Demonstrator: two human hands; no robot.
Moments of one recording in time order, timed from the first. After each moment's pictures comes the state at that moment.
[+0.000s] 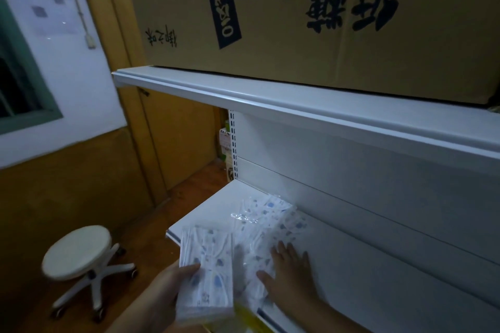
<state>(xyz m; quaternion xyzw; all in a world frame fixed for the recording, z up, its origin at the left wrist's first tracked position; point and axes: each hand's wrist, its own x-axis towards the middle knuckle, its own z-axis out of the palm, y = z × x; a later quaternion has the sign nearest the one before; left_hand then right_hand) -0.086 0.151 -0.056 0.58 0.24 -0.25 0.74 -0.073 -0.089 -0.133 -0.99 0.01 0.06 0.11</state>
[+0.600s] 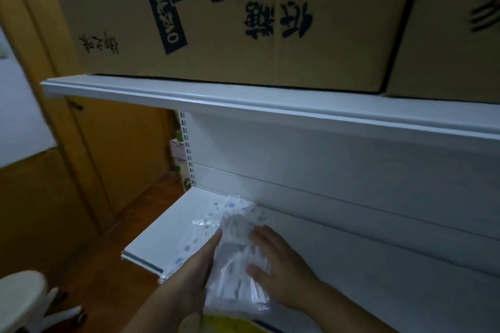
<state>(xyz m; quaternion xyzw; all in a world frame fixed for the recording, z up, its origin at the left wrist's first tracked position) -0.082 0.065 -0.032 0.54 0.04 -0.42 0.73 -0.137 -0.121 -0.060 -0.96 -0.08 -0.06 0.27</state>
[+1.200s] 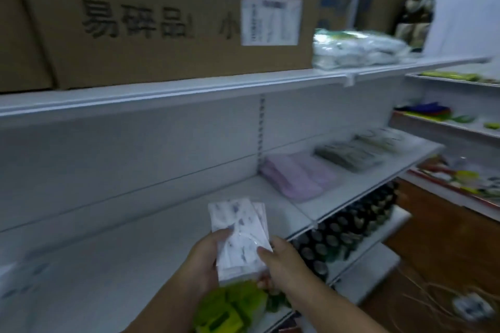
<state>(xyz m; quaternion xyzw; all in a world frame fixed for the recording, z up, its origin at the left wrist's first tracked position) -0.287 -0.146 -0.022 0.50 -0.13 -0.64 0.56 -0.435 -0.178 -0.032 -0.53 0.49 -0.25 0.64</state>
